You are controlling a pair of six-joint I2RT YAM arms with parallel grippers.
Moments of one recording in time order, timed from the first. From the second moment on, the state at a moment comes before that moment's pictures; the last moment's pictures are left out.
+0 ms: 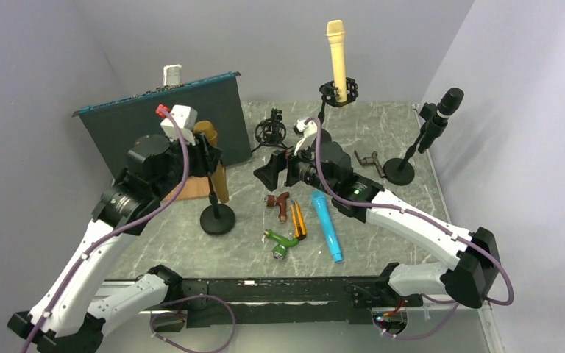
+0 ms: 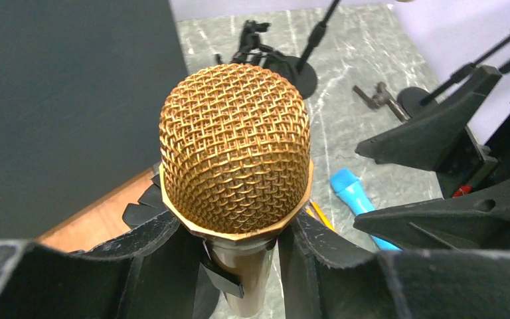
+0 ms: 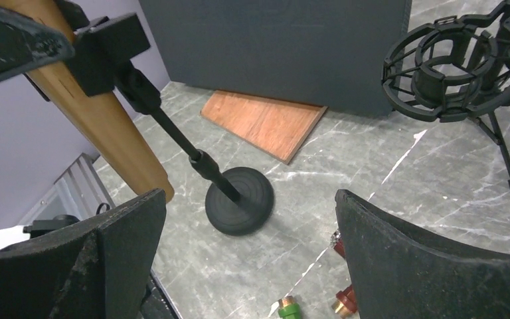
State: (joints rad) left arm -0.50 0.88 1.20 -0.57 -0.08 -0.28; right arm 0.85 1.26 1.03 0.03 -0.05 0.38
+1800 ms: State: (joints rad) left arm -0.54 0.44 1.13 -0.73 -0.37 -0.23; right arm 1.32 1.83 1.94 -0.30 0.70 0.24
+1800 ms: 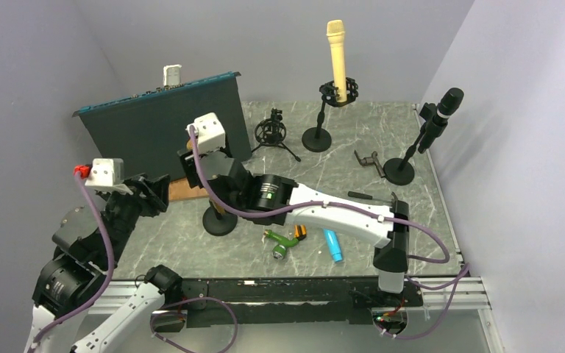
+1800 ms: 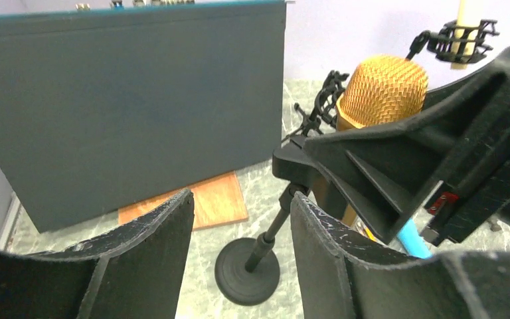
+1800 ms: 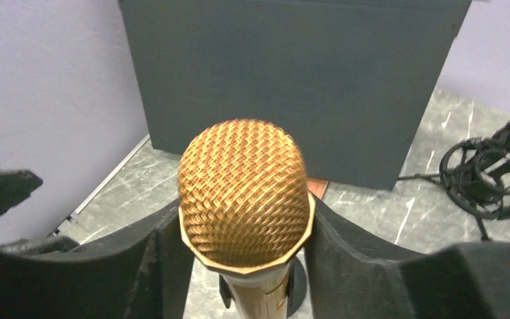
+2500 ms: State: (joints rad) left arm -0.54 0.45 0.95 -0.60 0.01 -0.06; right arm 0.88 1.61 1.59 -0.11 -0.53 -0.03
